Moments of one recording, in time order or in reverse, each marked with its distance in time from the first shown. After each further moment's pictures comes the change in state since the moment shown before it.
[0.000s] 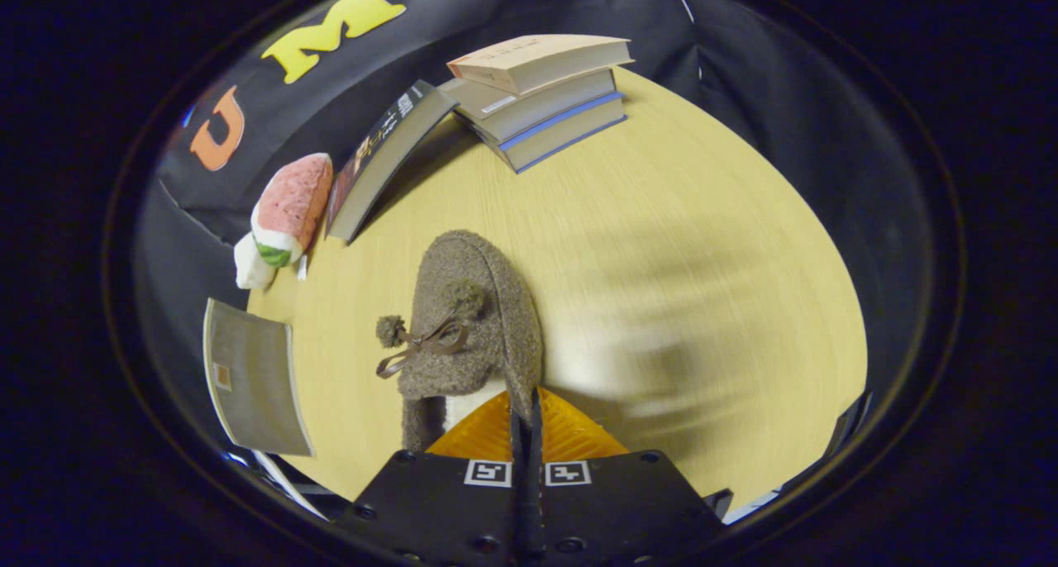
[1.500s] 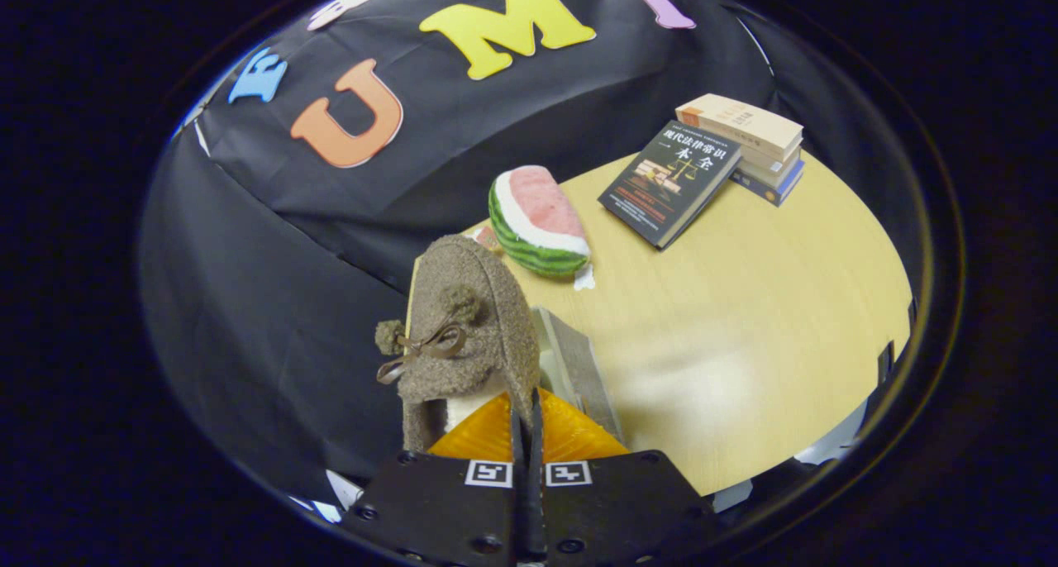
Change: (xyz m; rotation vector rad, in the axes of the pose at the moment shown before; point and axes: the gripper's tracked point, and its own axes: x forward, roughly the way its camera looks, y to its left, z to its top) arm -0.092 0.446 -0.078 -0.032 -0.139 0.154
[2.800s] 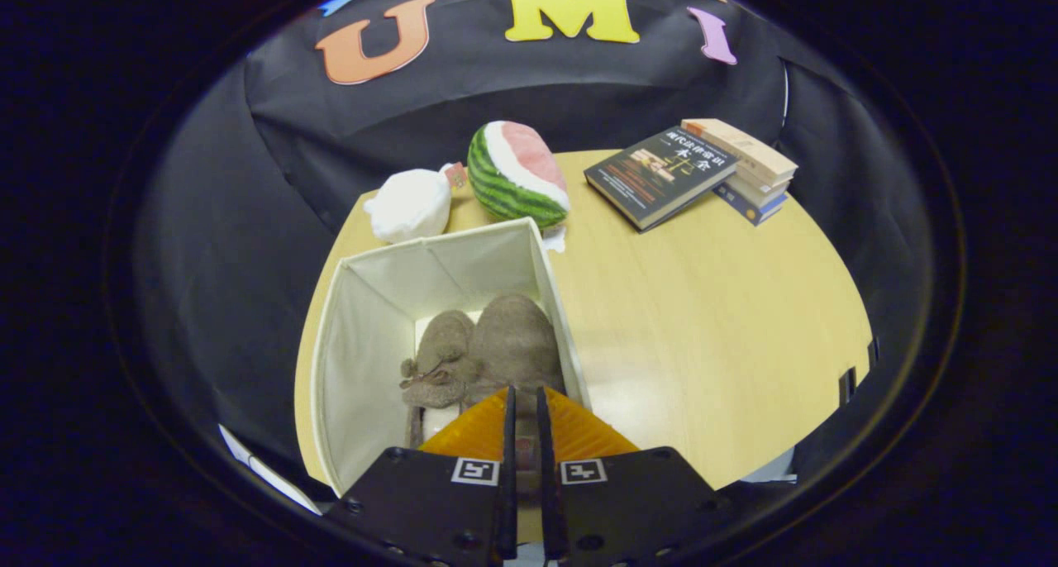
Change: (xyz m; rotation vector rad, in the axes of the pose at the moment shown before) arm 0.060 -0.016 -0.062 -0.229 -0.055 -0.258
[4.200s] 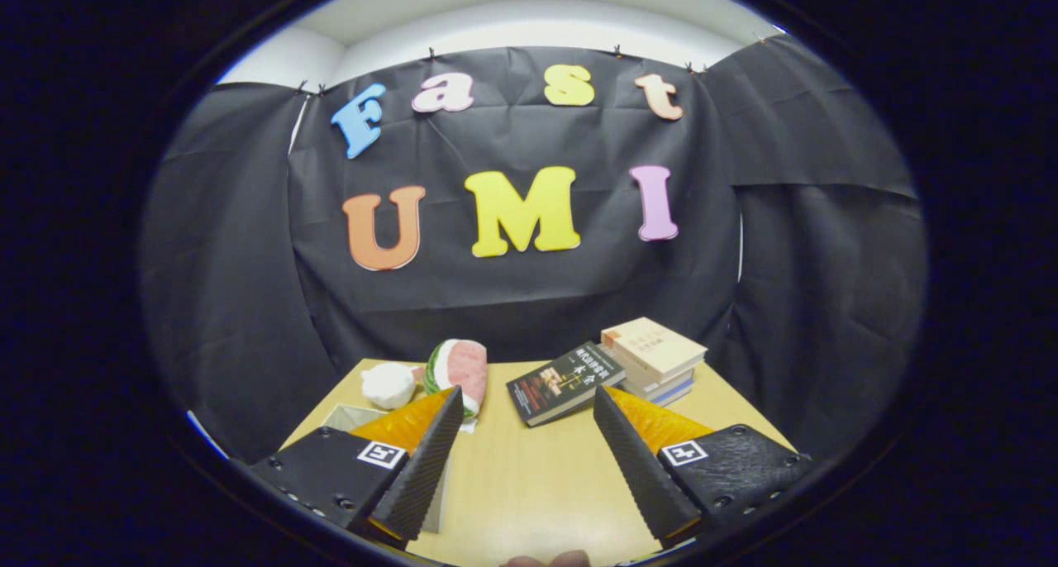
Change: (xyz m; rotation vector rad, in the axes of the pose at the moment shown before) arm -0.219 -0.216 0.132 -0.050 -0.724 0.061
